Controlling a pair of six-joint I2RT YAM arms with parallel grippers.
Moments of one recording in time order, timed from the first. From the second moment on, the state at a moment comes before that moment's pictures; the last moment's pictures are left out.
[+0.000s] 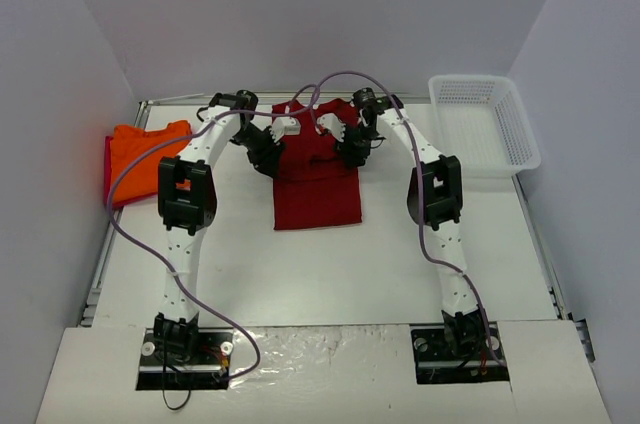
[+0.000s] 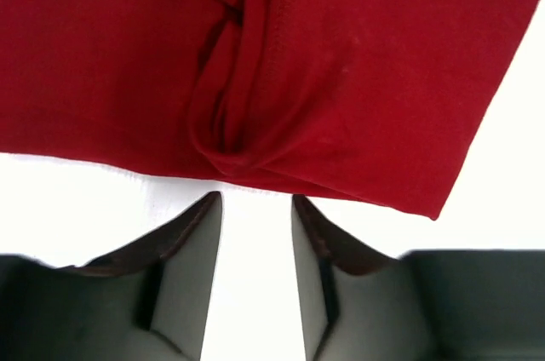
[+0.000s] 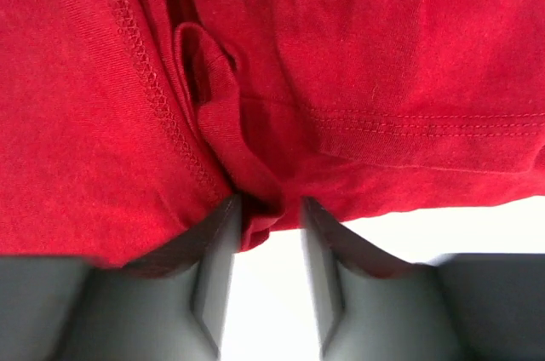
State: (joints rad) left arm -0.22 2.34 2.18 -1.23 0.68 0.88; right arm 0.35 2.50 2.31 -1.07 -0.43 -1.02
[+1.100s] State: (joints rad) left arm -0.21 1.80 1.59 -0.77 0.55 0.54; right arm 0.46 1.96 1.72 -0.61 -0.34 -0.78
